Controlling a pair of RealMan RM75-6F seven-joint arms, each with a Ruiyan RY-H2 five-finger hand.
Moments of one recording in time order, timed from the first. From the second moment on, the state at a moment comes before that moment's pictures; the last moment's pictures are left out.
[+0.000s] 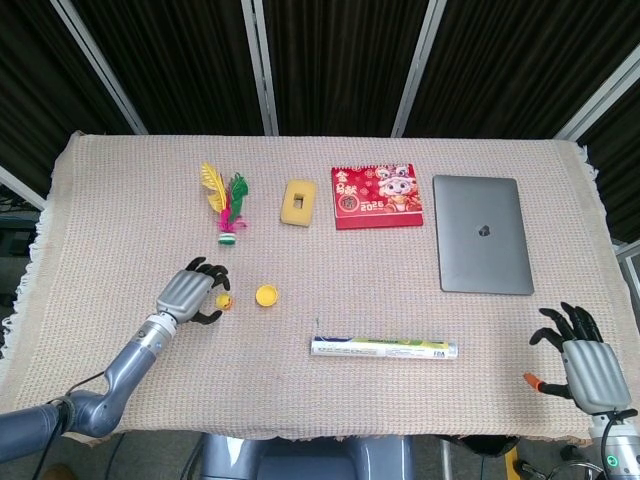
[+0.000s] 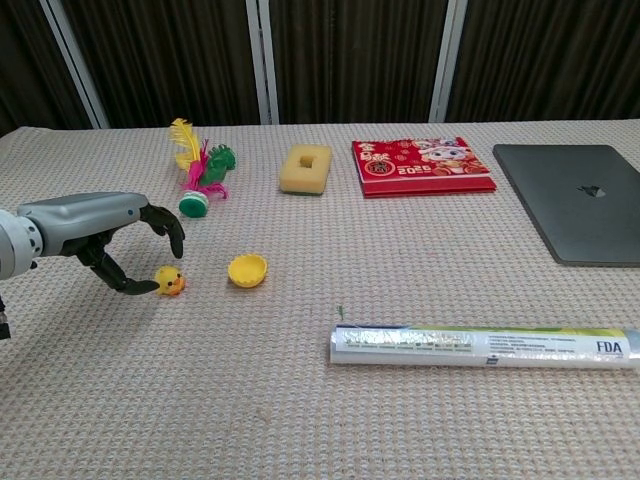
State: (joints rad) left arm -0.66 -1.50 -0.12 -1.44 1.13 0.84 0.25; right arm 0.08 -1.07 0.01 -1.66 -1.50 1.40 0.03
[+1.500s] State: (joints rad) left arm -0.68 -1.54 -0.10 -1.37 1.08 0.83 0.28; right arm 0.08 -1.07 0.01 -1.66 -1.50 1.40 0.04
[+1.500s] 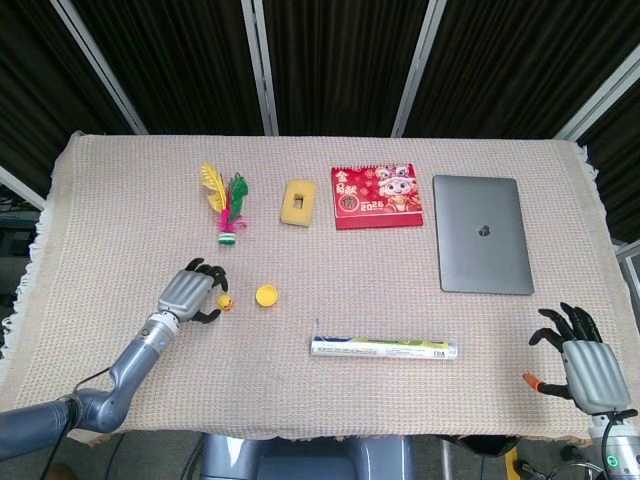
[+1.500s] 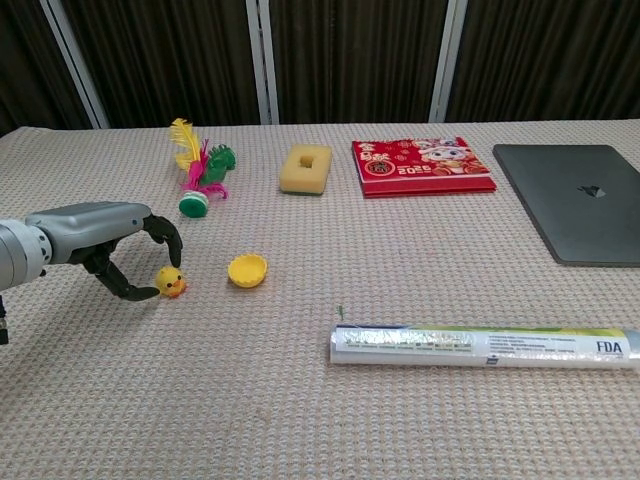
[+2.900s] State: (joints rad) left arm -0.69 -1.54 -0.10 -1.39 1.05 0.86 0.30; right arm 0.08 -1.07 0.01 -1.66 -1.50 1.40 0.04
